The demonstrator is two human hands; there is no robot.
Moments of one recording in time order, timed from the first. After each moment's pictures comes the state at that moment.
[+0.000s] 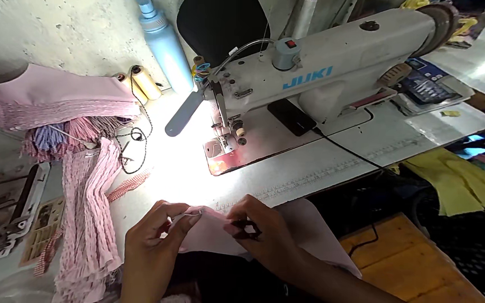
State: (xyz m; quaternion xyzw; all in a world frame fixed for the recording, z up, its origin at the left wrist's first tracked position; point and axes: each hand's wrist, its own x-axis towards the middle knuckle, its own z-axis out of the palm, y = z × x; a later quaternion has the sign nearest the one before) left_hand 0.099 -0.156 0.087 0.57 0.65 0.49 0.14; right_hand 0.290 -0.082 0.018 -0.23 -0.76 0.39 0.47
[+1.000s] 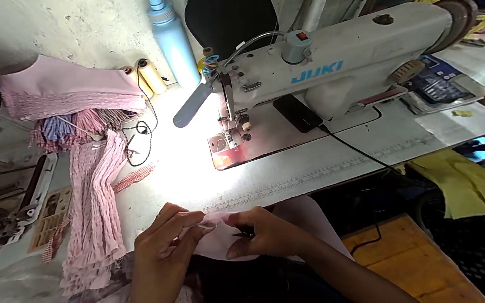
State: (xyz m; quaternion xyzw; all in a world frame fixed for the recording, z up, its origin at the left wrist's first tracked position) left_hand 0.106 -0.172 0.084 0.62 0.61 0.47 0.12; right_hand 0.298 -0.059 0.016 -0.09 -0.73 0.65 0.18
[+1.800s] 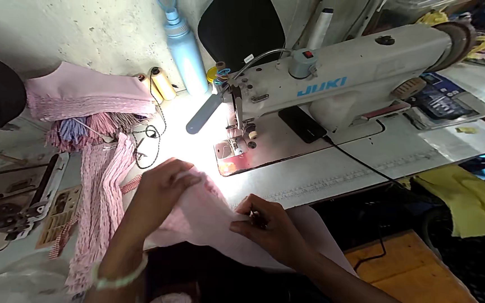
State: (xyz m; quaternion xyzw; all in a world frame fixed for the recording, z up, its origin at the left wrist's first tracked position) left_hand 0.058 -0.107 0.122 0.65 0.67 0.33 0.13; right_hand 0.292 -0.068 0.035 -0.19 -0.70 0.56 0.41
